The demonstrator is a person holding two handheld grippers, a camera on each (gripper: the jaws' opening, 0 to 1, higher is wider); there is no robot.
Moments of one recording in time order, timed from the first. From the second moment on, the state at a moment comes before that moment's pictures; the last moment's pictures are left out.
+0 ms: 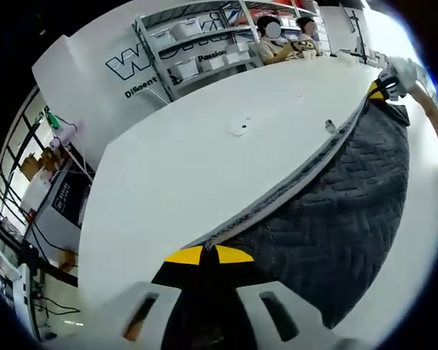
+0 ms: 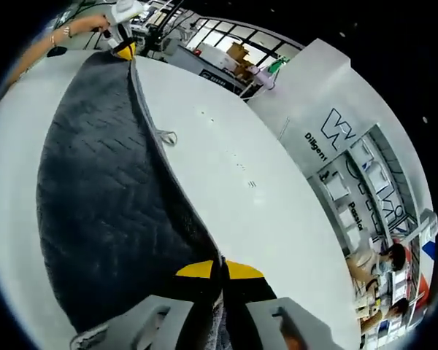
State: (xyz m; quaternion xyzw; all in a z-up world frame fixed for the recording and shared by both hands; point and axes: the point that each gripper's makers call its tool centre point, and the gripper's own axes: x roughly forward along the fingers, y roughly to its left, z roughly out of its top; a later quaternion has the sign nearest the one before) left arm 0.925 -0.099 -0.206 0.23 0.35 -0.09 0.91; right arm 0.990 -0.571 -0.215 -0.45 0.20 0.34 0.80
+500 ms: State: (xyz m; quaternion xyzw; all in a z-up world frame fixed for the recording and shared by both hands) left arm 0.934 -0.083 -0.227 0.21 0.32 -0.06 0.92; right arm 0.998 -0.575 -0.235 -0.45 0.19 0.32 0.81
